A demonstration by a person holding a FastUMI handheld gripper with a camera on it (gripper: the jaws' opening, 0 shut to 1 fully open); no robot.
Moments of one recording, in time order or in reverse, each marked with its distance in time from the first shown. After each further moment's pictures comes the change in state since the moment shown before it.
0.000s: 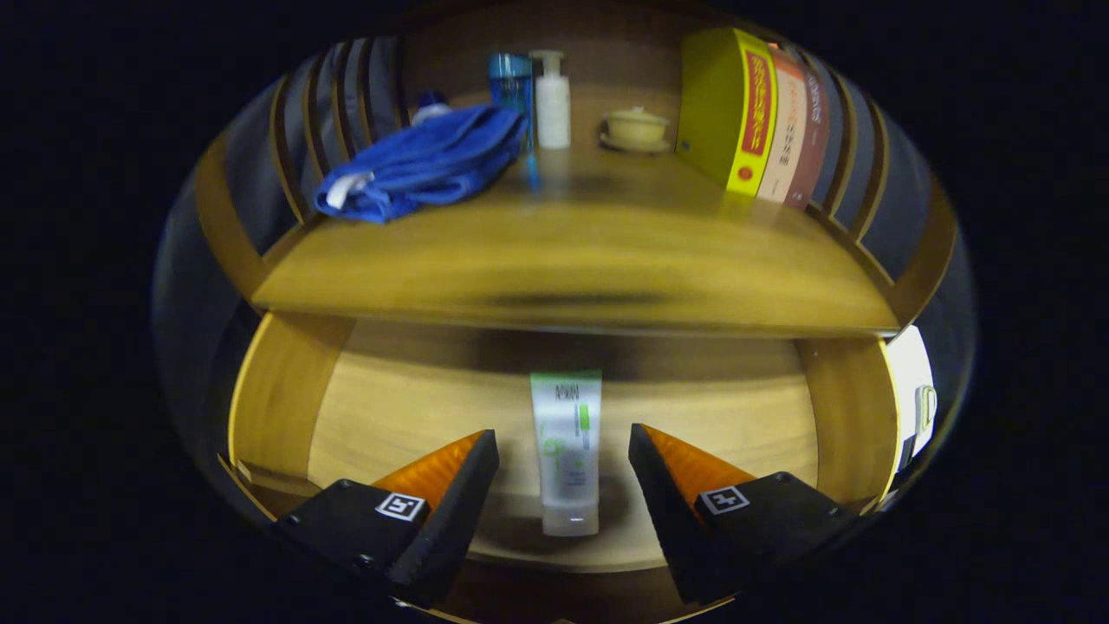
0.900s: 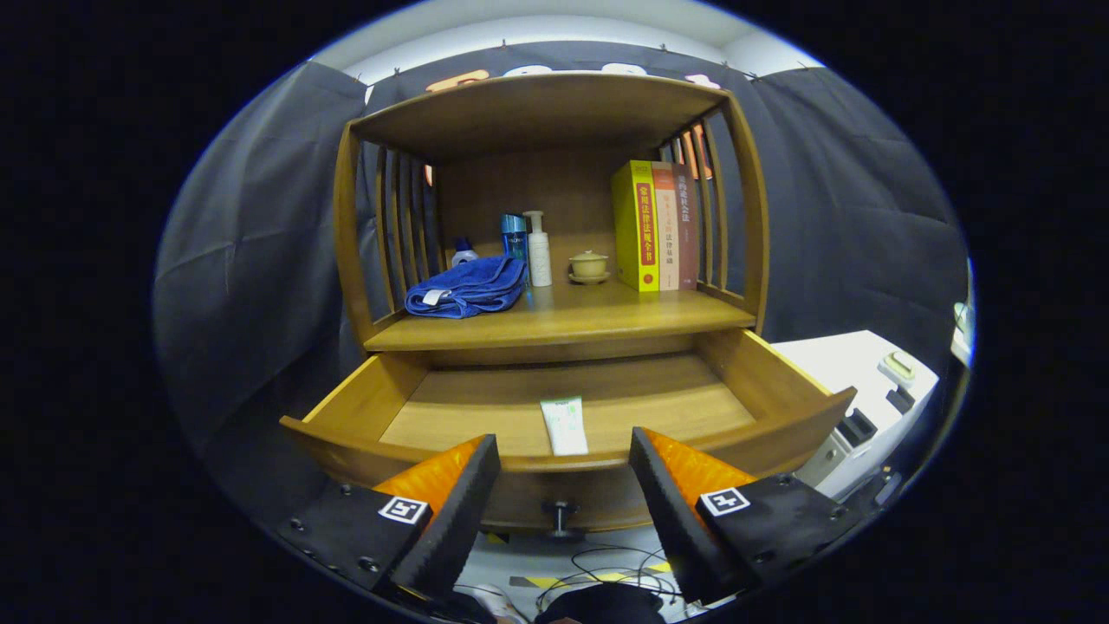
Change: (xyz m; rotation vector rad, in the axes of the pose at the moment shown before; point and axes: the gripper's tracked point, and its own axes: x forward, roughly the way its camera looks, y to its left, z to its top) arm -0.149 0.006 -0.054 0.079 -0.656 -0.028
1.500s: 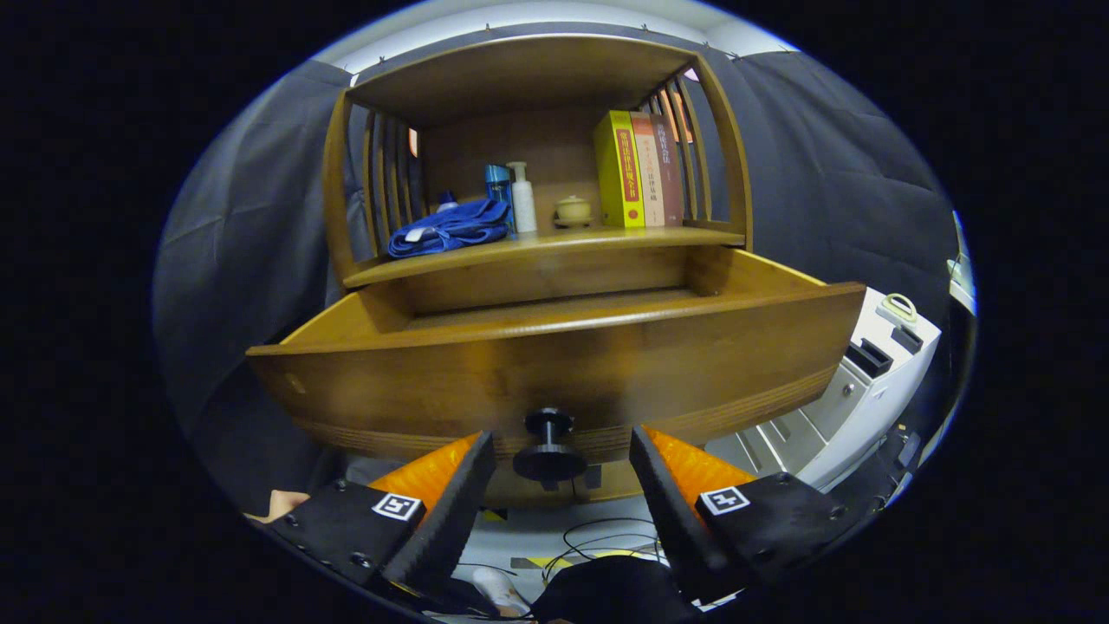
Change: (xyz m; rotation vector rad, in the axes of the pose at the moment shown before) arm -0.010 -0.006 -0.102 0.042 0.051 -0.046
